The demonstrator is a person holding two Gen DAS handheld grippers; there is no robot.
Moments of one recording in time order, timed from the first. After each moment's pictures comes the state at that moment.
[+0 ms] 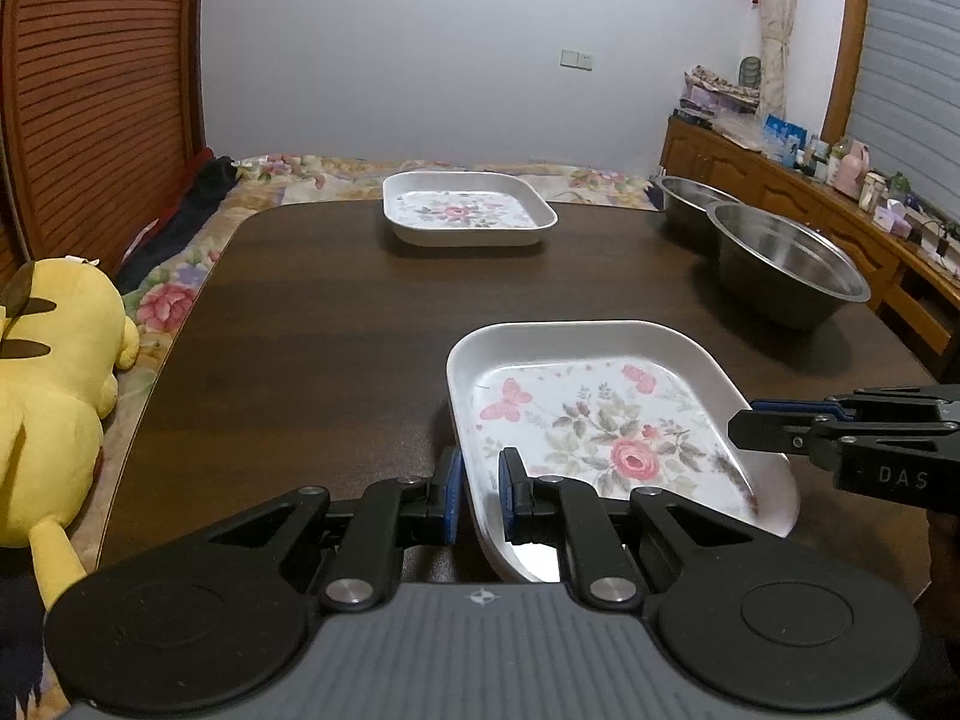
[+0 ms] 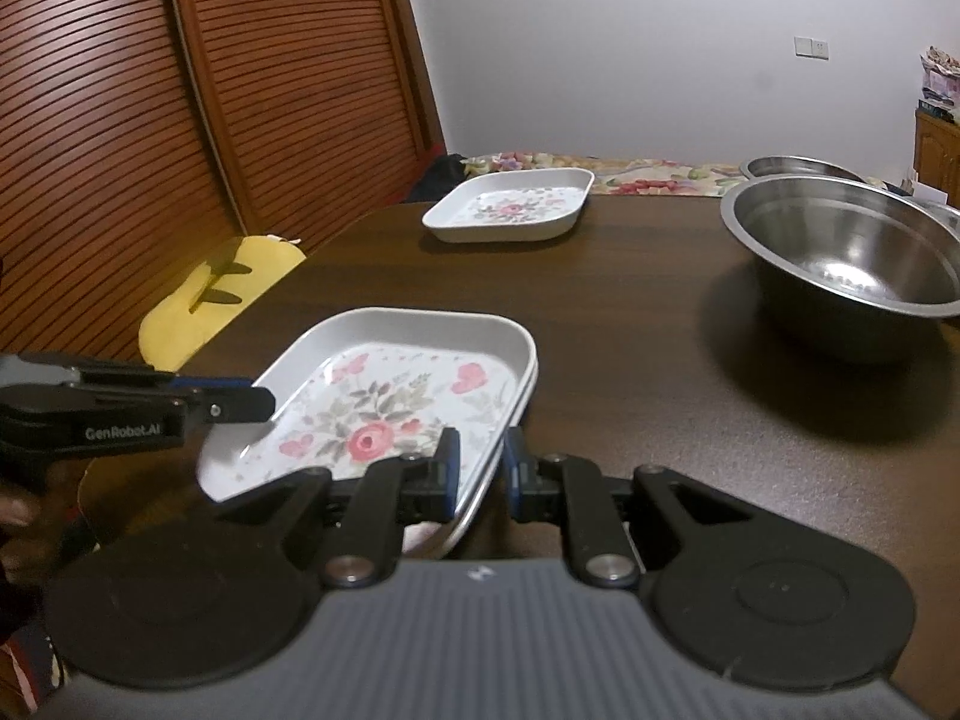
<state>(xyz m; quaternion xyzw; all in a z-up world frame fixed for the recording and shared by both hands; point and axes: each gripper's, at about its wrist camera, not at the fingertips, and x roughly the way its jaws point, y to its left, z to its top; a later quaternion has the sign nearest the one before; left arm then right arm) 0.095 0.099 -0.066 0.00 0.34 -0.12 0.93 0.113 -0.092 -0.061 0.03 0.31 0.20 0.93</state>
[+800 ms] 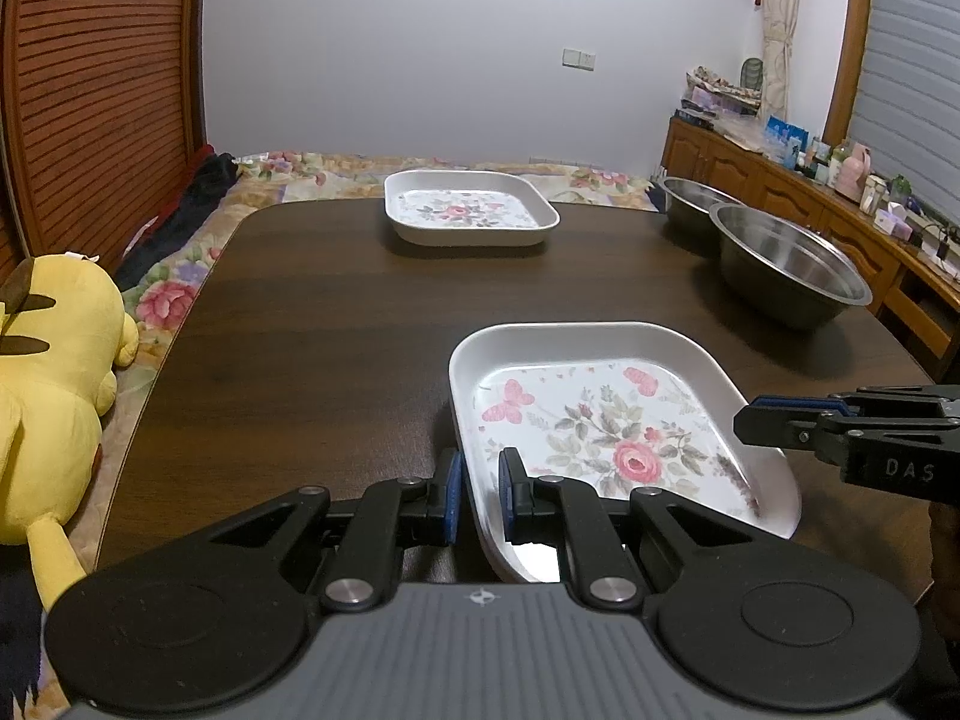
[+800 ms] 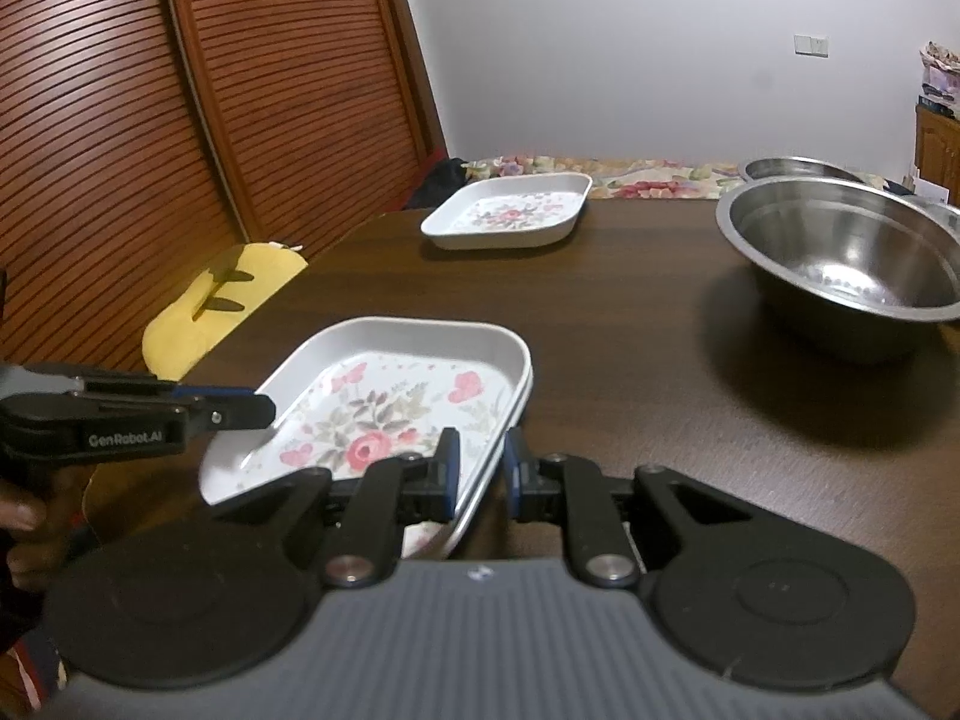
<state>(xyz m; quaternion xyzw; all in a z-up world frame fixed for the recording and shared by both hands) 0.096 0.099 -0.068 0.00 0.33 -0.12 0.93 0.112 -0.095 -0.057 0.04 0.31 0.20 0.93</state>
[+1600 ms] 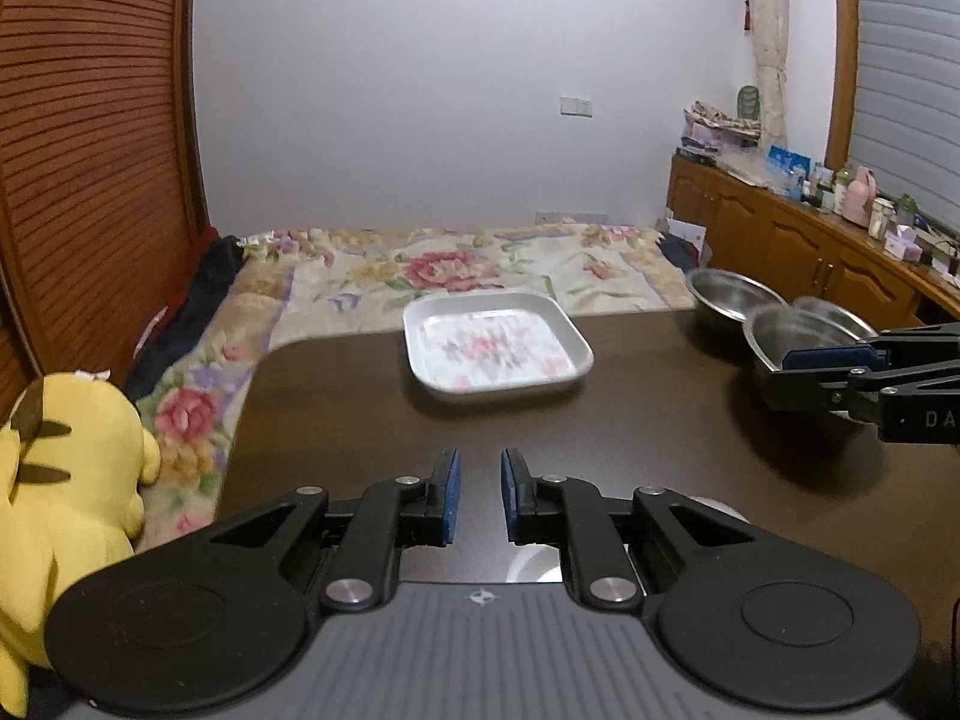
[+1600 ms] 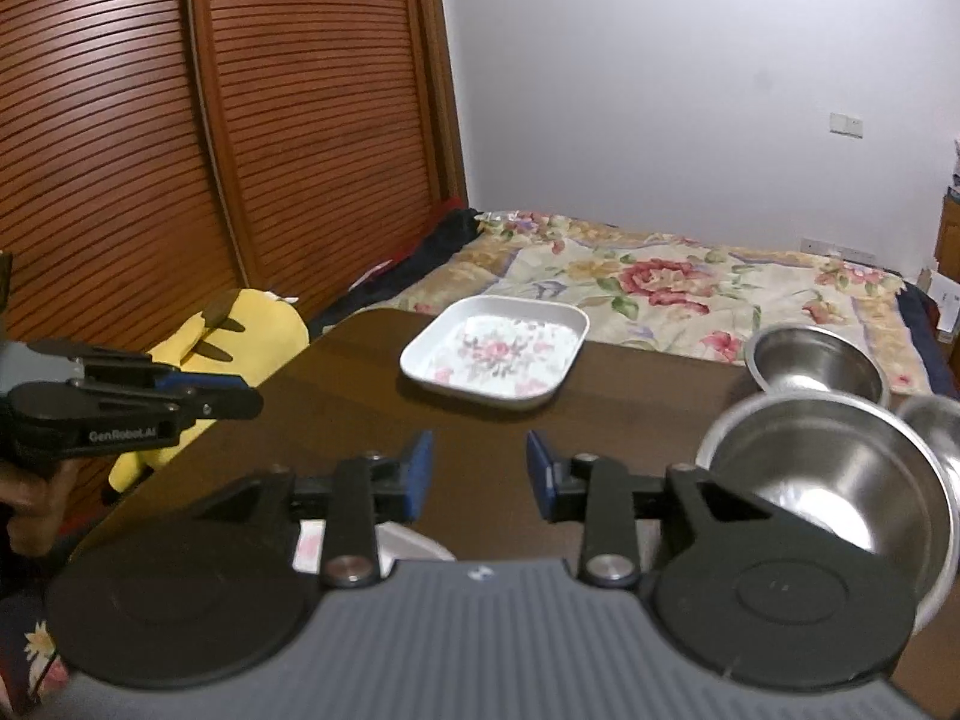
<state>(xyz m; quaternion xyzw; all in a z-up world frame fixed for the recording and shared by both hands) 0.159 0.103 -0.009 0.03 0.29 -0.12 0.95 0.192 -0.099 0.012 -0.02 0.28 0.22 0.93</state>
